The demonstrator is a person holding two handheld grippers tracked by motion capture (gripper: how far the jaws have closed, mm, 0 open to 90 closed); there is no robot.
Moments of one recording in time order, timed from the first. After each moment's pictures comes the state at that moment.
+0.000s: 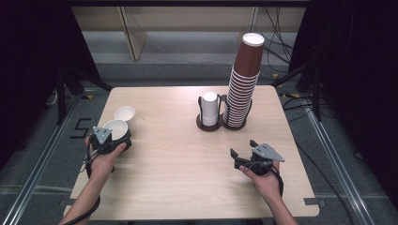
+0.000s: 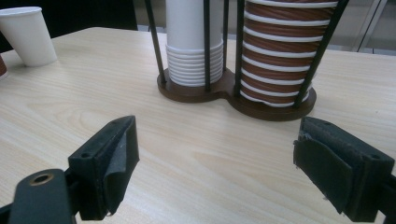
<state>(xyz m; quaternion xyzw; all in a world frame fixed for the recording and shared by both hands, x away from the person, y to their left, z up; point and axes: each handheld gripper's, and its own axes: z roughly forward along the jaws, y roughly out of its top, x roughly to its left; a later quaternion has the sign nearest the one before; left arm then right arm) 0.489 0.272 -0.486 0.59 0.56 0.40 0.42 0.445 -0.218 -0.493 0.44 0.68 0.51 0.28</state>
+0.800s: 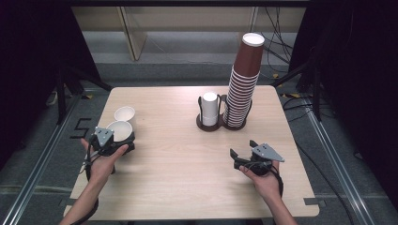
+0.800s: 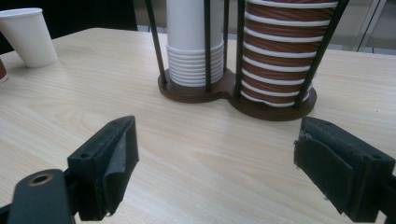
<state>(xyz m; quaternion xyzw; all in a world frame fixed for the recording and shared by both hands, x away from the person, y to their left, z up) 0.475 0.263 -0.473 0.61 0.54 0.38 0.44 0.446 -0.220 -0.492 0.43 0.69 0.50 0.30</state>
